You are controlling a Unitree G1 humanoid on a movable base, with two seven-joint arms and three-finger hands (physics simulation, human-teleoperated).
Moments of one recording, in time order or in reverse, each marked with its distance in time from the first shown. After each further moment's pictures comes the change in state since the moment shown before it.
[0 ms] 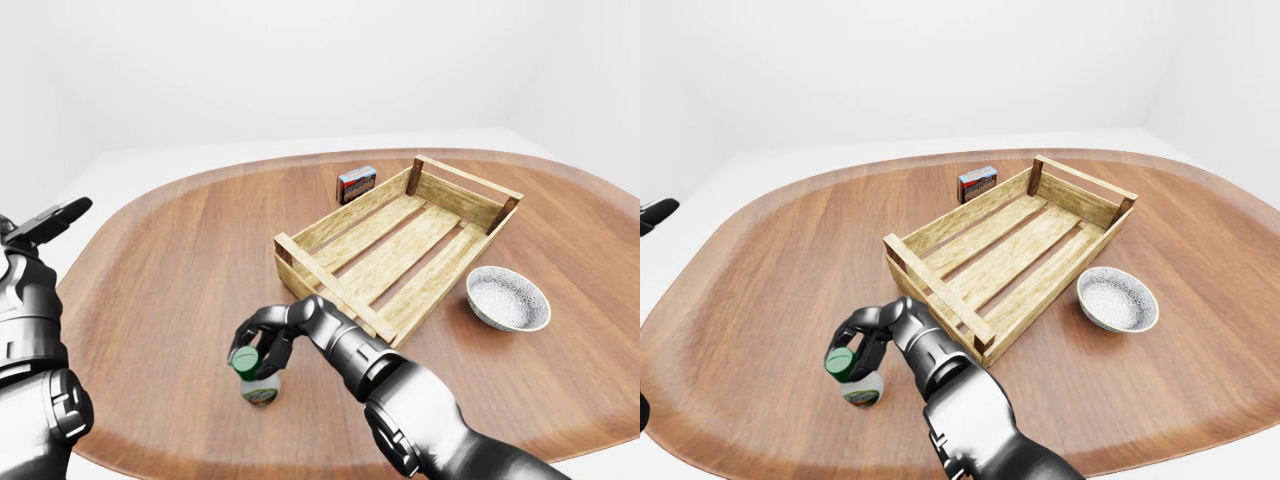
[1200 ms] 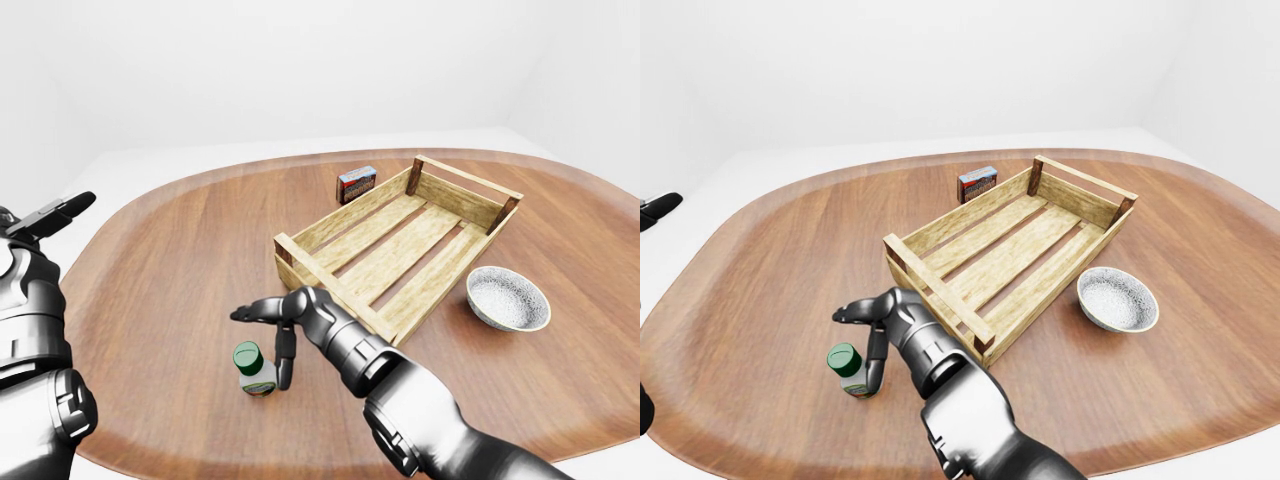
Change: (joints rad) left arm 0.002 -0.014 -0.006 -0.053 0.020 0.000 0.018; right arm -0.015 0.000 0.066 -0.092 -0.152 0.000 0.000
